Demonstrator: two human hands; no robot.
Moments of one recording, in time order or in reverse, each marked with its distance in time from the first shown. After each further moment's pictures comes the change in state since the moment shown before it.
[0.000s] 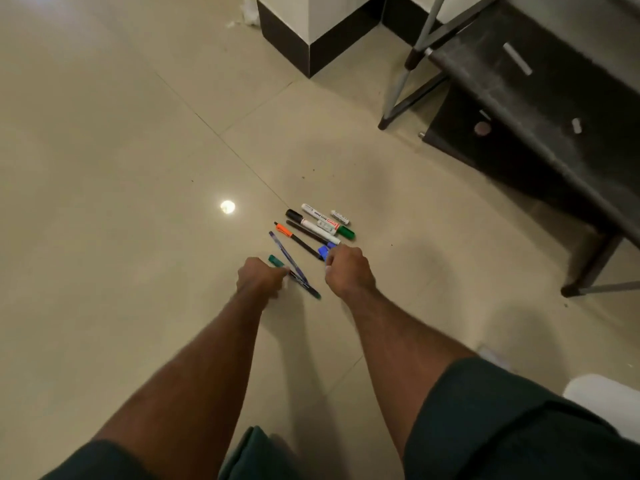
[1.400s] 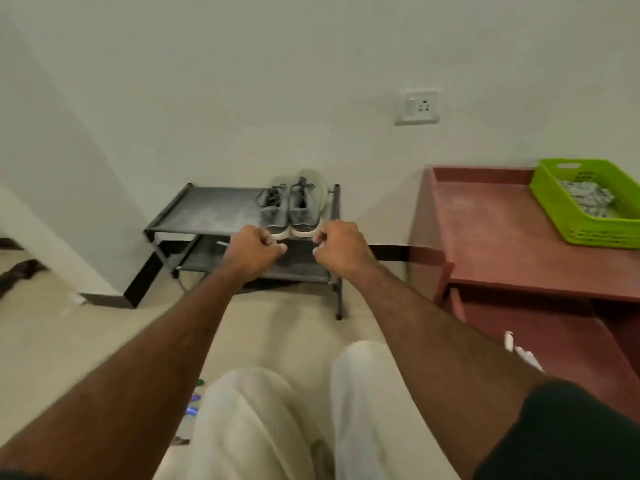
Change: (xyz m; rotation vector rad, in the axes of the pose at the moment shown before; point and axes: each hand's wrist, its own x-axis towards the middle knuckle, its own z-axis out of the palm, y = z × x) left_hand -0.555 0.241 0.084 0.425 -0.084 1.372; right_hand -0.359 0.253 -0.393 0.420 0.794 0.097
